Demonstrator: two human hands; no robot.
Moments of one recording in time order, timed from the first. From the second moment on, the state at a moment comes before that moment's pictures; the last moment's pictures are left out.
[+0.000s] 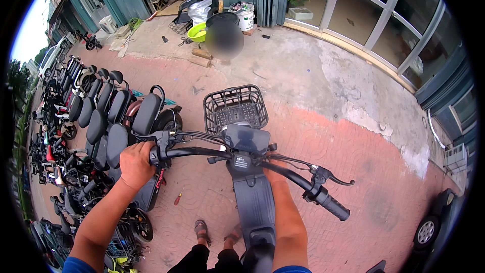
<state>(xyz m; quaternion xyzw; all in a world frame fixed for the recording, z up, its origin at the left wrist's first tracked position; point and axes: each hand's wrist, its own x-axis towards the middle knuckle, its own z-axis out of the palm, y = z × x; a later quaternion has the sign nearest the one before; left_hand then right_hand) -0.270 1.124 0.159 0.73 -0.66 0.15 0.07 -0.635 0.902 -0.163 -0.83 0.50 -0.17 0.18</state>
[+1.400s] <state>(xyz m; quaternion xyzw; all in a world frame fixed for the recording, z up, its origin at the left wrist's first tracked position) -0.253 1.136 0.163 0.73 -0.68 0.01 0.07 -0.801 0.990 0.092 -0.69 0.71 0.08 -0.13</state>
